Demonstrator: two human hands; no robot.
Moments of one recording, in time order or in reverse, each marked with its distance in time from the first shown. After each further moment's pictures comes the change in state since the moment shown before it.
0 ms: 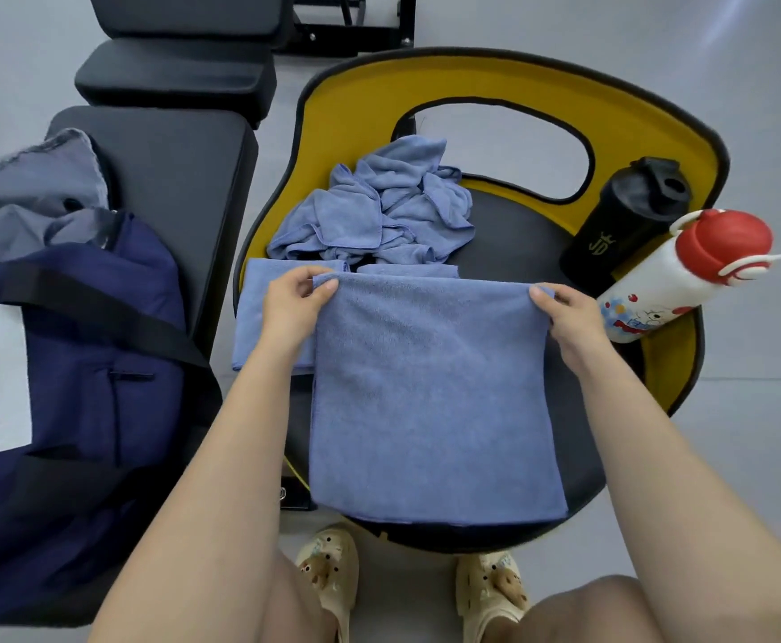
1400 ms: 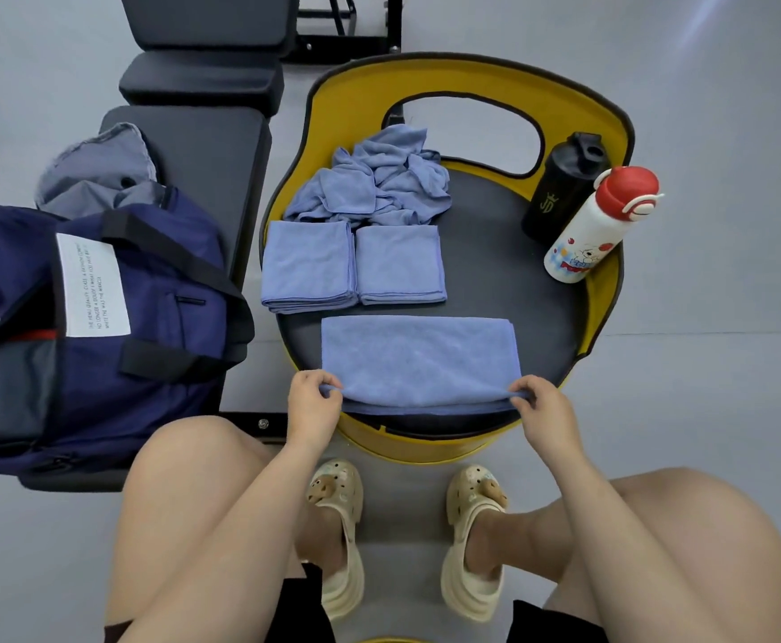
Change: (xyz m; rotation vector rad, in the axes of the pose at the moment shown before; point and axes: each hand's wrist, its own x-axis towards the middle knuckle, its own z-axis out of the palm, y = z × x) left_hand -0.205 -0.067 -0.010 0.340 0.019 -0.160; right_hand -0.222 0.082 -0.047 -0.531 -0.029 -0.094
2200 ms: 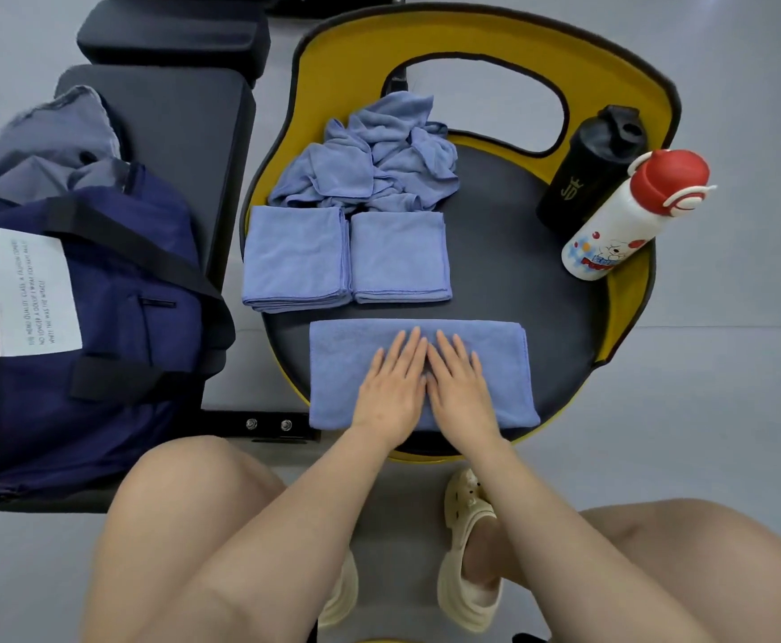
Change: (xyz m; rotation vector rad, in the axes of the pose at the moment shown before) left_hand 0.031 0.026 0.095 0.851 -0.246 0.574; right_hand 0.044 -0.042 0.093 -0.543 -0.186 -0.438
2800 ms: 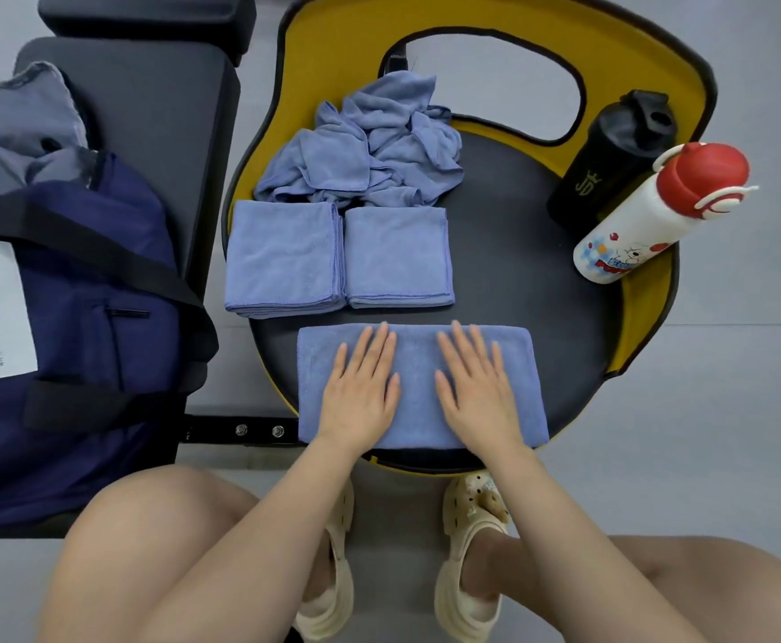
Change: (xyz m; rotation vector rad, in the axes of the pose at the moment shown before) left_hand 0.009 -0.038 0.004 -0.014 0.174 -0.031; right_hand 0.015 0.027 0.003 -0.037 0.150 0.026
